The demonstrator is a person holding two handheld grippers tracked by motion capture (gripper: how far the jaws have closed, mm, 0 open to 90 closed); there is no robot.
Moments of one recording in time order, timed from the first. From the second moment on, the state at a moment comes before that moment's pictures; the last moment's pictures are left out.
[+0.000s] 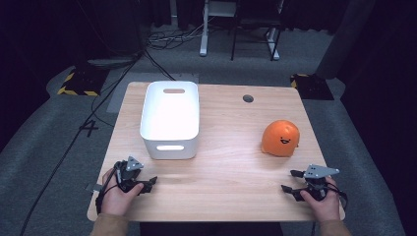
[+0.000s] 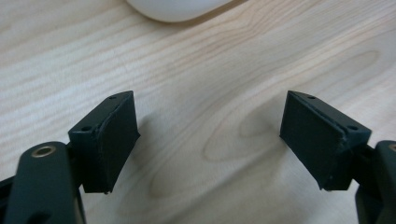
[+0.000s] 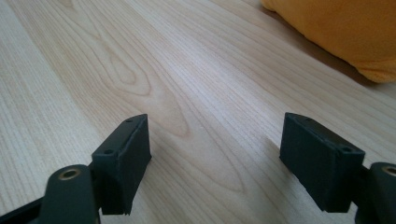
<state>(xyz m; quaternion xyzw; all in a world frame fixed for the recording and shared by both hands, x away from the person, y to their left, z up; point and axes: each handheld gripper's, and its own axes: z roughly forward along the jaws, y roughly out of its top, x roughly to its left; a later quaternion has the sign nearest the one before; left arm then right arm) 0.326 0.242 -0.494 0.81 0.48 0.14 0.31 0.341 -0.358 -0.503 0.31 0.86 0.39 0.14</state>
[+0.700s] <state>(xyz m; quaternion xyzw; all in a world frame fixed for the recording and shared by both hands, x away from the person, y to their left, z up) 0.318 0.258 -0.449 0.79 0.49 0.10 0.36 0.341 -0.358 -0.503 0.31 0.86 0.39 0.14</state>
